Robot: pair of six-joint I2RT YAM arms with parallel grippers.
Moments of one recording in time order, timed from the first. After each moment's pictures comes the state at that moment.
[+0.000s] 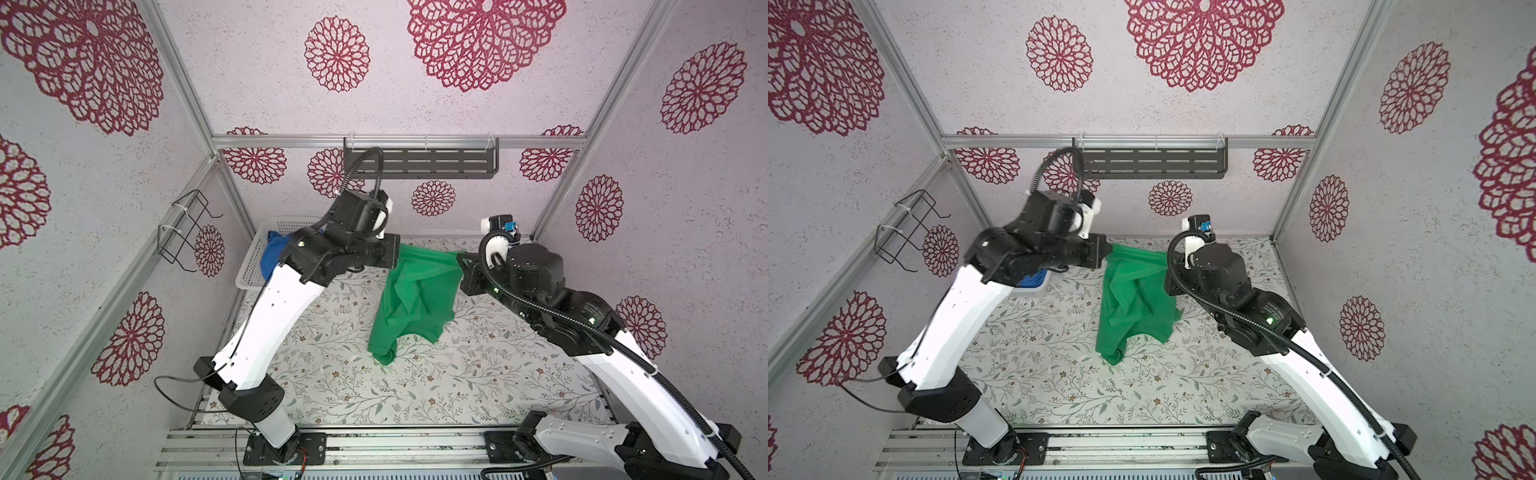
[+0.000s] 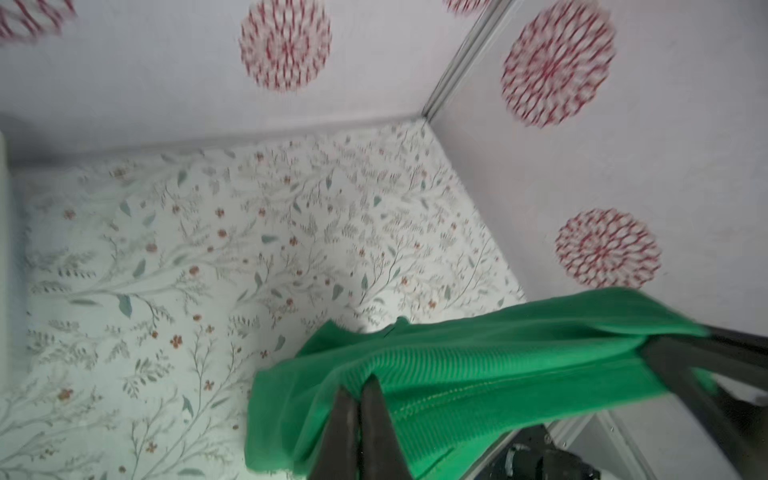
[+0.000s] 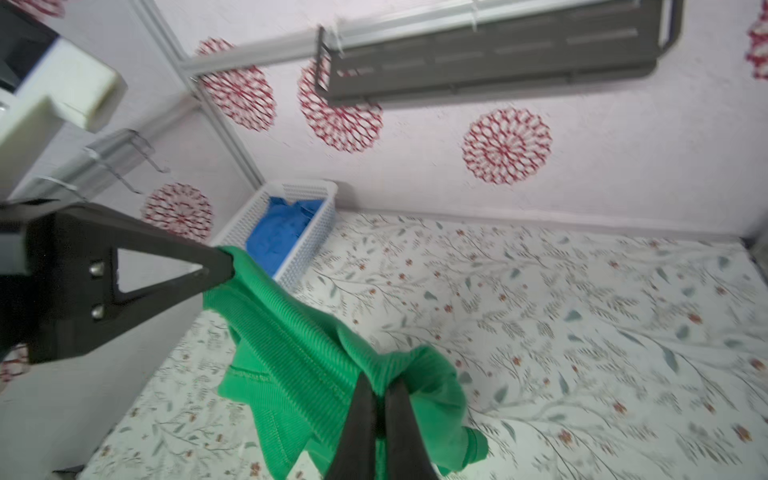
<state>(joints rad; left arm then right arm) -0.68 1.69 2.08 -1.11 0.03 -0.39 0.77 1.13 1.51 -0.79 0.34 0.42</state>
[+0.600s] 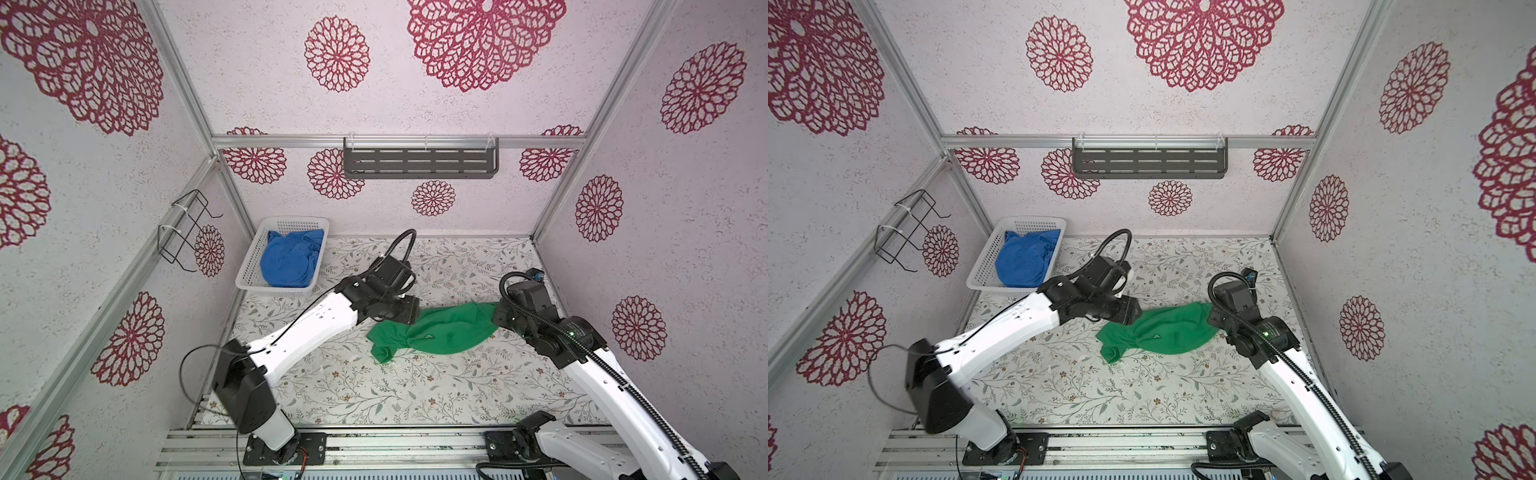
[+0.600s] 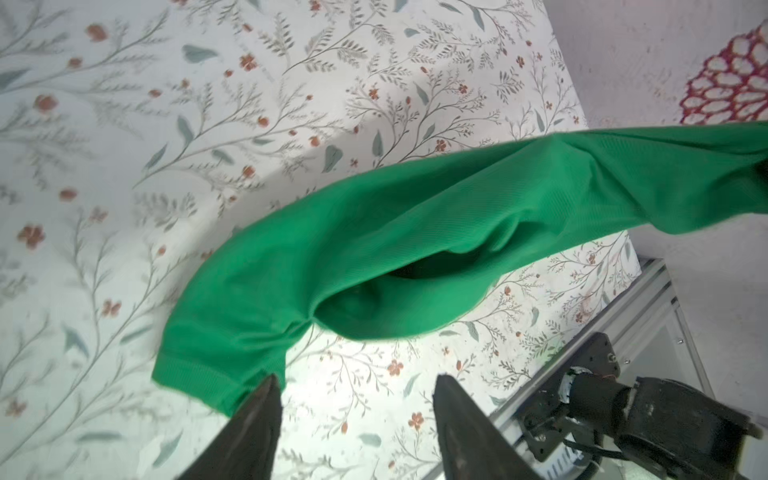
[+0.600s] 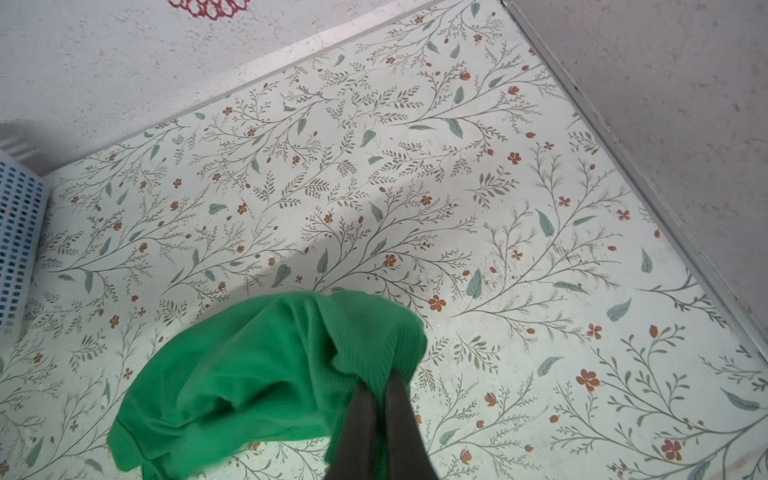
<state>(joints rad) -0.79 1.52 1.37 -0.75 0.09 -0.55 0.45 0.96 1.04 -0.92 0.39 0.67</state>
